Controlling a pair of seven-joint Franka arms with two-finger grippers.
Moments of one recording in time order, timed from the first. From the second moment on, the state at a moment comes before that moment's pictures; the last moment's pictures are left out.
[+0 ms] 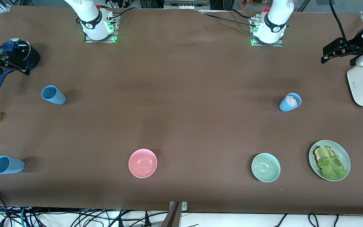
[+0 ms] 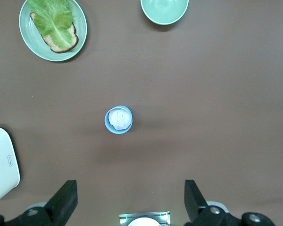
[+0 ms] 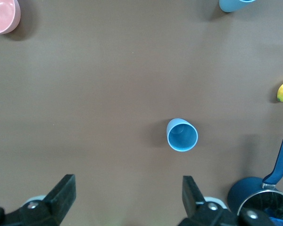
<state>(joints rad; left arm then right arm) 0.00 -0.05 -0.02 -1.56 -0.02 1.41 0.04 -0.04 -0.04 -0.04 -1.69 0.00 1.59 -0.05</state>
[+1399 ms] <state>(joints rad) 0.00 0.07 -0.02 -1.57 -0.02 1.41 0.02 -0.04 -0.04 -0.04 -1.68 0.00 1.59 -0.05</state>
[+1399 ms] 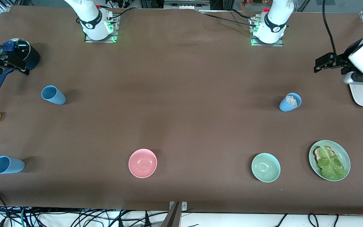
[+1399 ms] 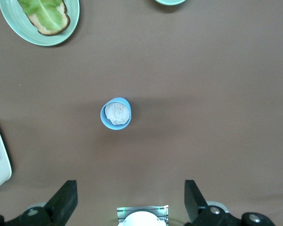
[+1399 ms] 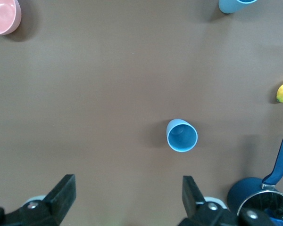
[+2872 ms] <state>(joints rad) 0.02 0.19 0.09 -1.99 -0.01 2.02 0.20 -0.04 -0.04 -0.04 -1.68 0.00 1.58 -0.05</state>
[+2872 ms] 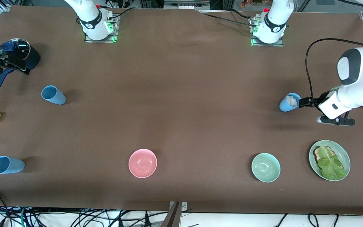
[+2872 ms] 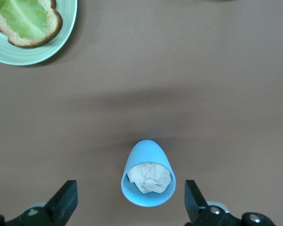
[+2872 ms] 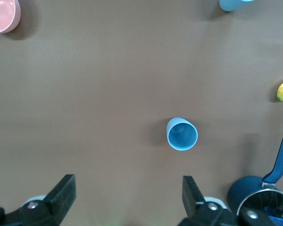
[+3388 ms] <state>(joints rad) 0.06 0.15 0.09 -2.27 -0.01 2.35 0.27 -0.04 -0.04 -0.04 -1.68 0.00 1.58 -0.05</state>
